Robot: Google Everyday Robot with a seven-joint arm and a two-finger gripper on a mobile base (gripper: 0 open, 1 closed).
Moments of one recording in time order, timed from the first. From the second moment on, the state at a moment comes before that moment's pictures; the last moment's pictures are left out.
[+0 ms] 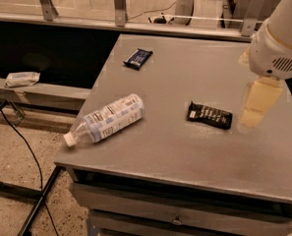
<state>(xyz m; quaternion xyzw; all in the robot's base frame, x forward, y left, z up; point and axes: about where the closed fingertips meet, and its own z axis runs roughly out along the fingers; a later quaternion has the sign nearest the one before) 0.467 -0.209 0.935 -0.60 0.79 -0.03 0.12</state>
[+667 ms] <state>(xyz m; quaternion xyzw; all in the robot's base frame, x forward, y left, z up) 0.498 -0.212 0.862 -0.57 0.82 -0.02 0.08</state>
